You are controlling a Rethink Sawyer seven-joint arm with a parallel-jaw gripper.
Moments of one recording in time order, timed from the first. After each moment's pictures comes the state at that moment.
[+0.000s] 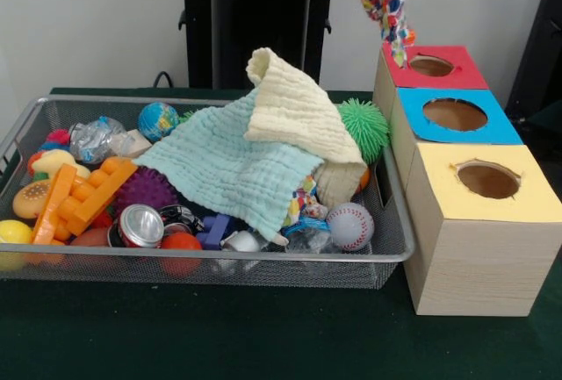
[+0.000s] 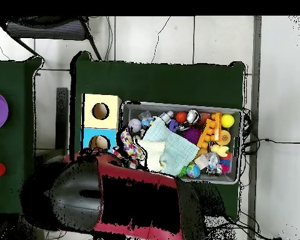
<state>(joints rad) 0.16 -1.09 -0.36 1.55 0.10 1.11 1.83</state>
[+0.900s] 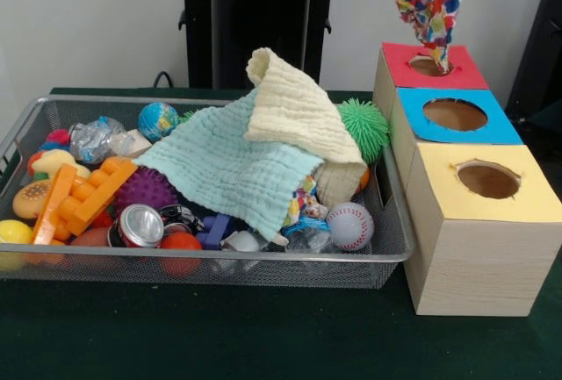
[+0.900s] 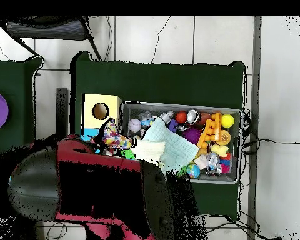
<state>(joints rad) 0.24 -1.03 -0.37 1.46 0.14 1.09 1.93</state>
